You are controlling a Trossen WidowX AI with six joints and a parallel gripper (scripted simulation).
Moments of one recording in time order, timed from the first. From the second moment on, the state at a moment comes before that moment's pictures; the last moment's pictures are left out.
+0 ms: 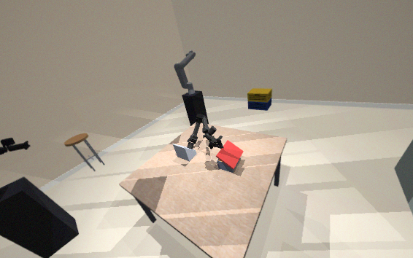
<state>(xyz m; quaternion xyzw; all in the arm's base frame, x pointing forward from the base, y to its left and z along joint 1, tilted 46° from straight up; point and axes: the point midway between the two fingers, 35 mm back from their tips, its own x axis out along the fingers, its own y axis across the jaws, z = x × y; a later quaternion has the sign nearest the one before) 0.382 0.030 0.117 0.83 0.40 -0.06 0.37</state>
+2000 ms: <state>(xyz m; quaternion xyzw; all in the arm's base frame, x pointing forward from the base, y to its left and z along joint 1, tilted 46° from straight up) 0.404 0.008 0.170 0.83 0.41 -0.06 0.38</state>
